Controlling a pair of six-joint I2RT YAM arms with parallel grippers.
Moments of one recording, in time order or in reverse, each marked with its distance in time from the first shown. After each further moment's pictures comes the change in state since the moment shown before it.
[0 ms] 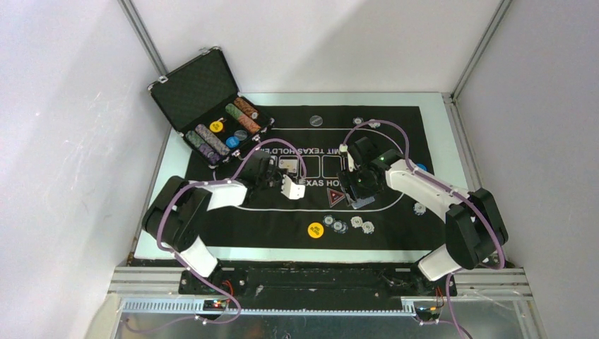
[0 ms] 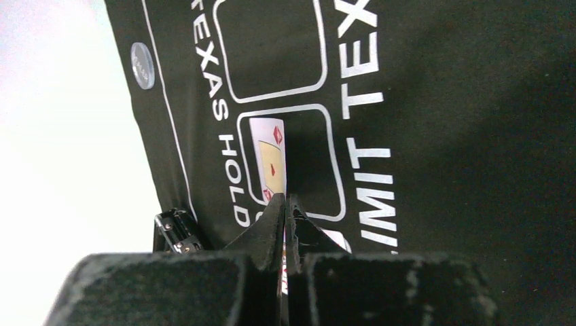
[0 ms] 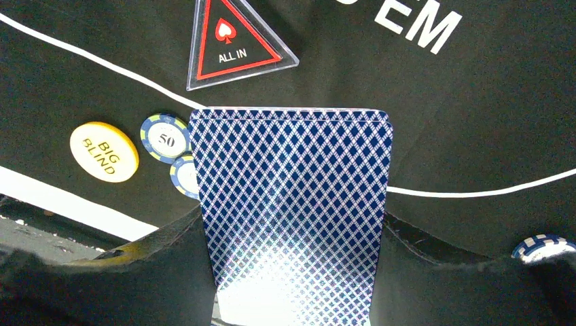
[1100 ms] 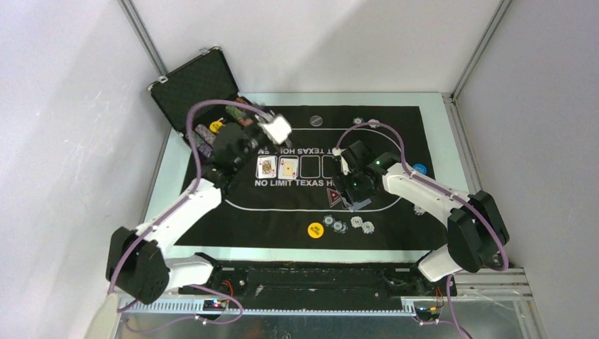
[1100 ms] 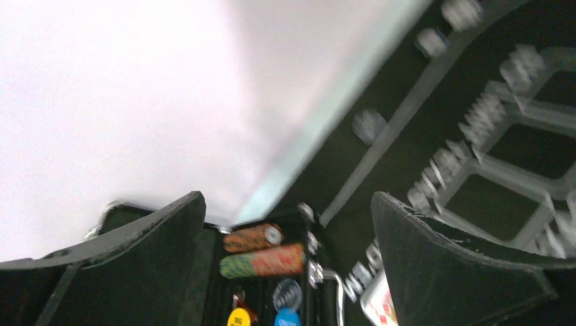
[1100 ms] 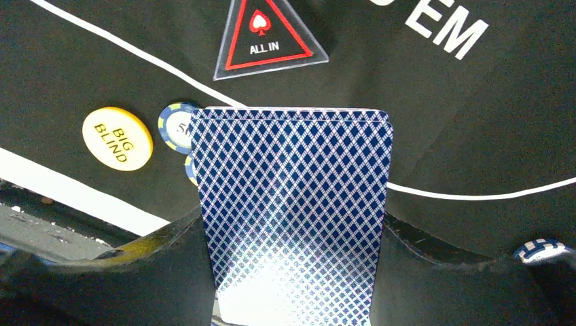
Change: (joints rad) left arm 0.005 -0.379 0.170 -0.026 -0.113 -0.603; right arm 0.065 -0.014 0.002 -0.003 0.023 -0.005
